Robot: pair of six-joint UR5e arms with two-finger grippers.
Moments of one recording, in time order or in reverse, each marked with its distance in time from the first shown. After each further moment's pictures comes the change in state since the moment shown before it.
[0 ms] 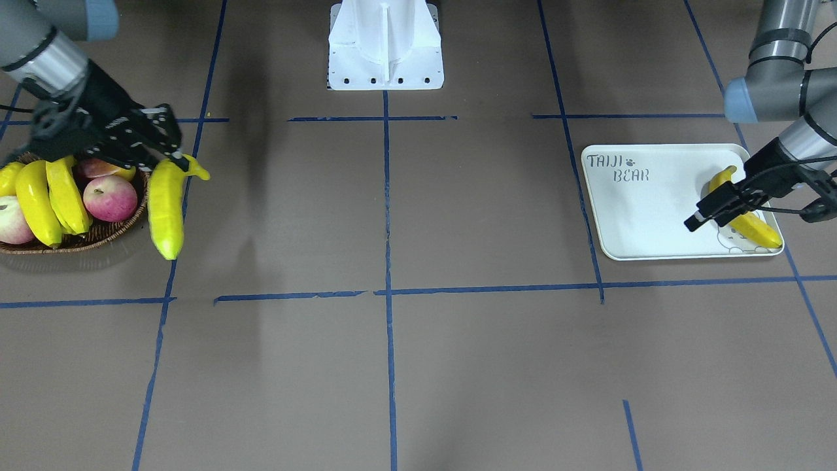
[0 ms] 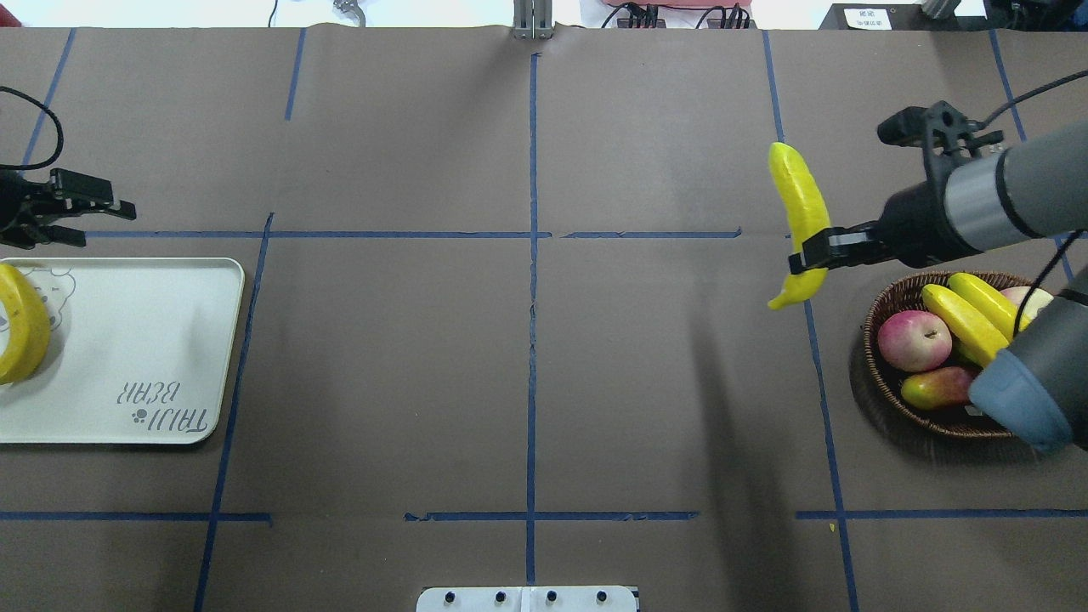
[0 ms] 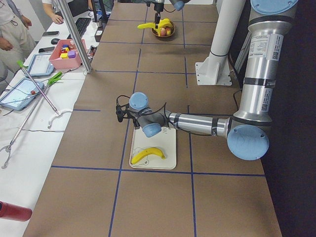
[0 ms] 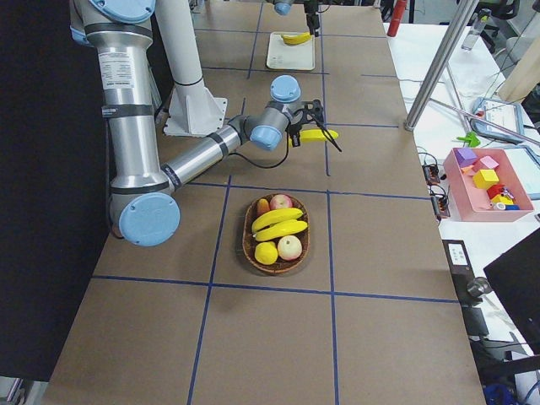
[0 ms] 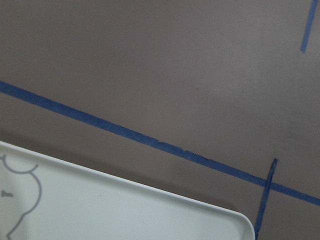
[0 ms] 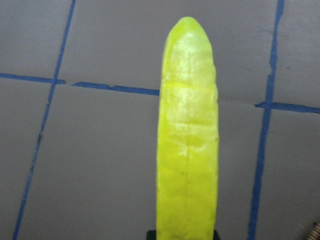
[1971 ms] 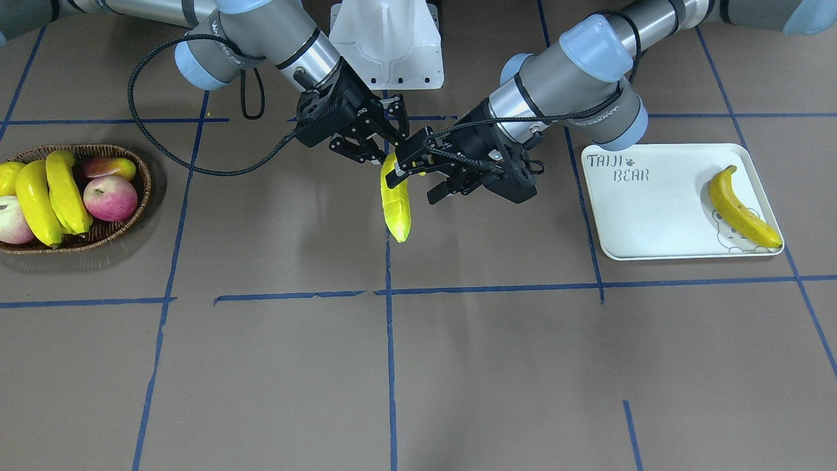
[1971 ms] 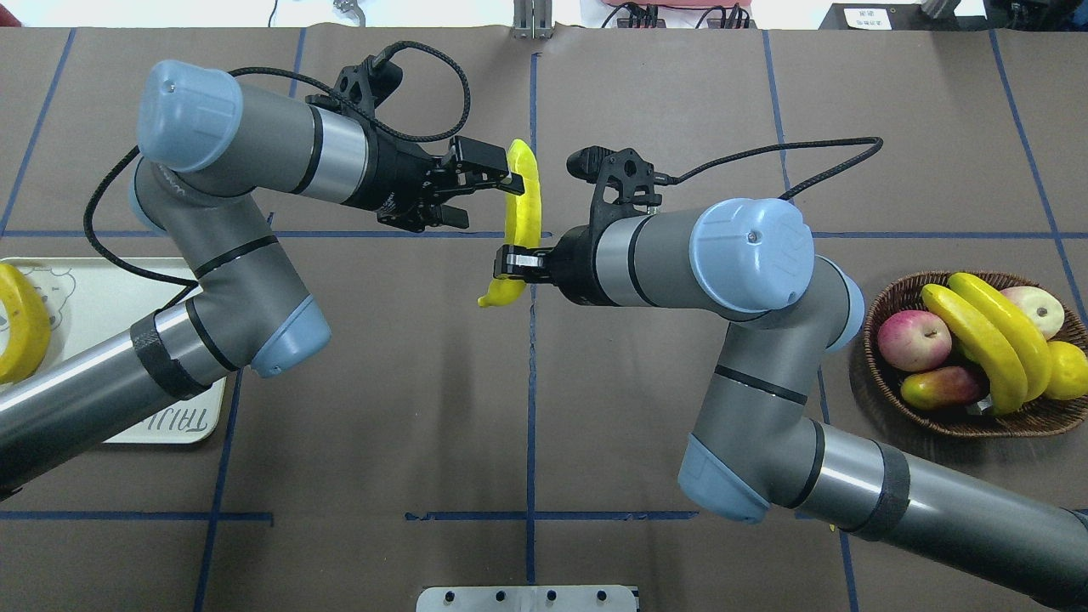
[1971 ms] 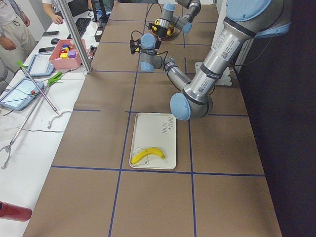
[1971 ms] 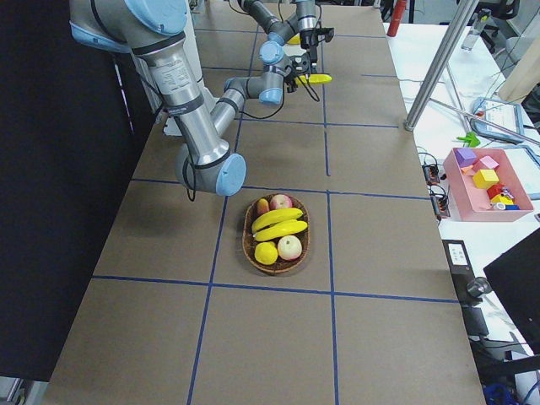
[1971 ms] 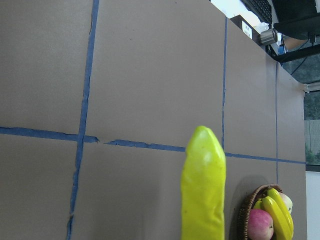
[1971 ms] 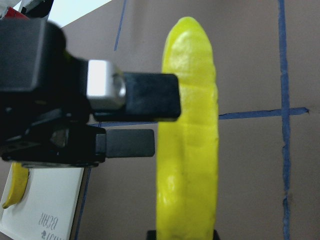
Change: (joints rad) left arm 0.385 -0.537 -0.022 -0.012 0.237 -0.406; right arm -0.374 0.440 -0.228 0.162 -0.442 0.360
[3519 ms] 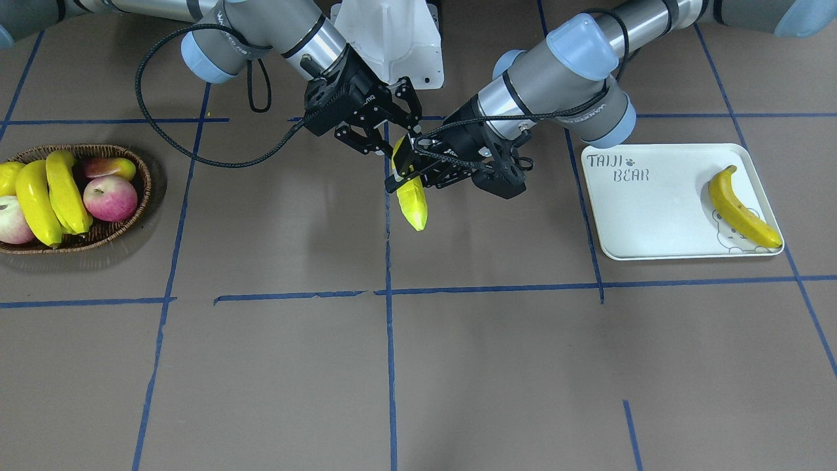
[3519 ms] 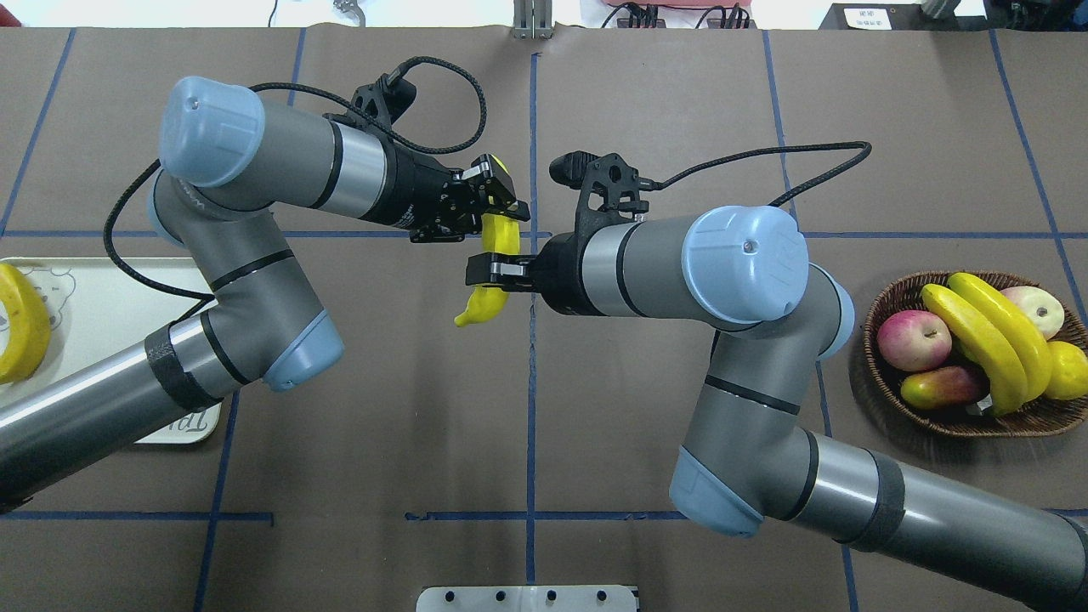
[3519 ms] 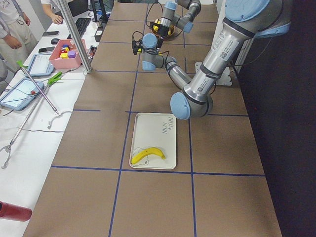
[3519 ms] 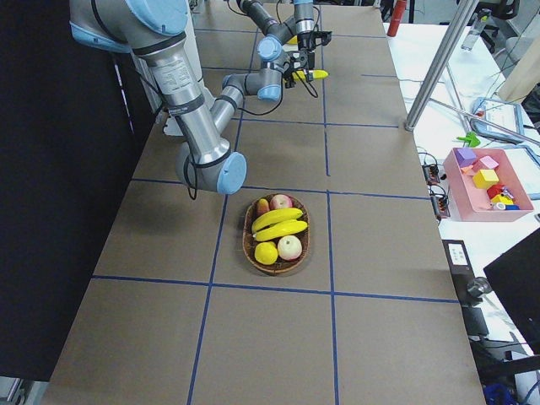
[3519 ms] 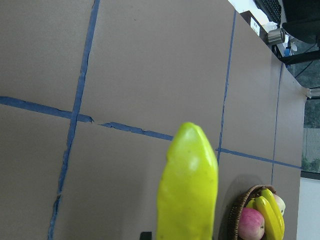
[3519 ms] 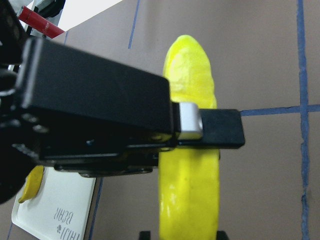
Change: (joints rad) left arm 0.017 -0.001 -0.001 0.007 0.008 -0.048; right arm 0.002 0.010 0.017 0.005 0.006 0.002
